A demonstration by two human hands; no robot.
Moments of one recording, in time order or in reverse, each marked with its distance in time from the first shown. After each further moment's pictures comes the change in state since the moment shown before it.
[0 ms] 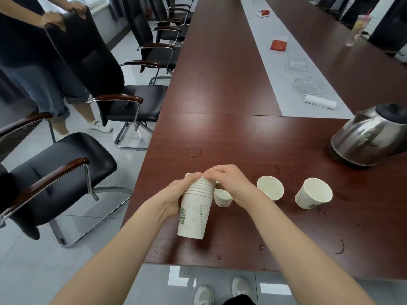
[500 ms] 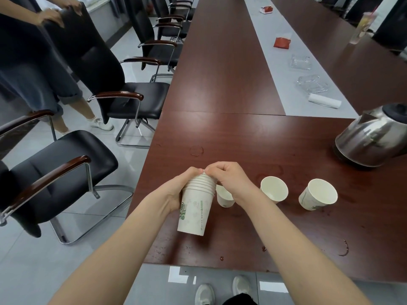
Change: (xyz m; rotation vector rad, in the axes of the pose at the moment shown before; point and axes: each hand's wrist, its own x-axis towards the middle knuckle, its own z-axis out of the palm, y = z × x) left_hand 0.004 0.014 -0.001 -0.059 -0.006 -0.065; right_hand 0.008 -0.005 0.009 0.015 0.130 -0.089
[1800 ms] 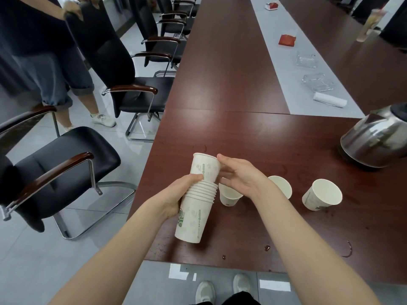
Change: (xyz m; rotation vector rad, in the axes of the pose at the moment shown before) left_hand 0.000 -0.014 -0.018 0.125 -0.019 0.039; right_hand 0.017 0.001 -0.017 0.466 -0.078 0.239
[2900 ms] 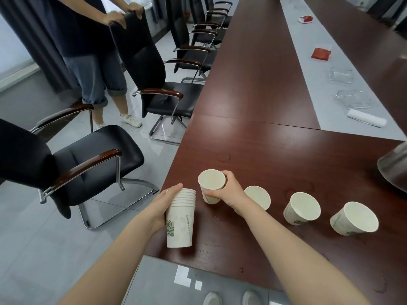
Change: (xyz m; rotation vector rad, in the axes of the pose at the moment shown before) left_hand -0.028 -0.031 -0.074 -0.236 0.303 0.067; right_hand 0.054 0.069 0.037 -0.678 0.056 -0.188
